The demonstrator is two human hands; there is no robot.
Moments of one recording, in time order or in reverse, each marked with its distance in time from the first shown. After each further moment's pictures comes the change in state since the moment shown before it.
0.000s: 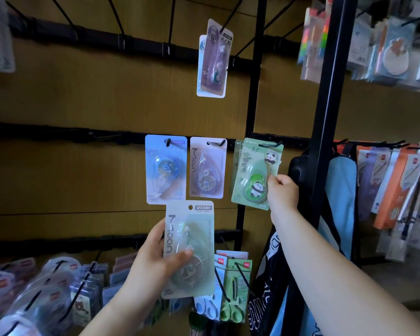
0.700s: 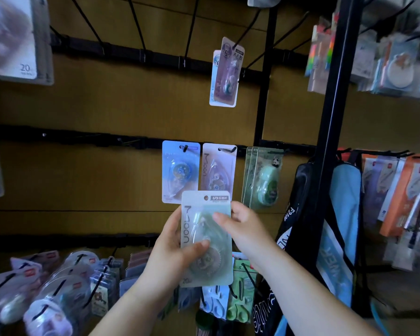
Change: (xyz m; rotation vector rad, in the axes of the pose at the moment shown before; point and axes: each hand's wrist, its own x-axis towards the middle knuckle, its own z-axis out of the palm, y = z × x) left_hand -0.016 0.020 0.010 -0.004 -0.055 0.145; right_hand -0.110 -0.018 0.000 0.013 -0.783 -0.041
